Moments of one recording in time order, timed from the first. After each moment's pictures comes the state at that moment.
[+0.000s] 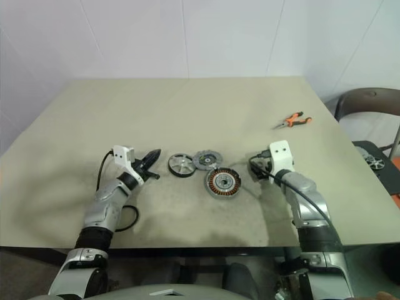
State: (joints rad) left arm -0.32 0.17 0.14 0.43 -0.38 0.03 -0.62; right arm -0.30 -0.42 -0.08 0.12 0.13 0.59 0.32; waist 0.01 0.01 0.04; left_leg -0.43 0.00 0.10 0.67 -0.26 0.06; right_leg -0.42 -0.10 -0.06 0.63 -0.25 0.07
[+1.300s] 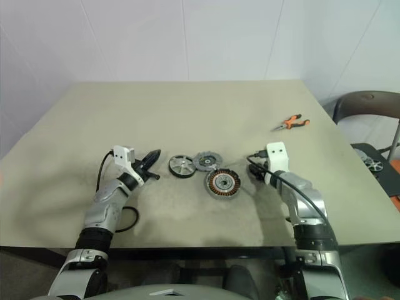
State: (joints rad) left arm -0.31 0.17 0.13 0.43 -0.37 0.02 -0.61; right arm -0.32 -0.37 -0.11 0.07 0.17 0.80 0.31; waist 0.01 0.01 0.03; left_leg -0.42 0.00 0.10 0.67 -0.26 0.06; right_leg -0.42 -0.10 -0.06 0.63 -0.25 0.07
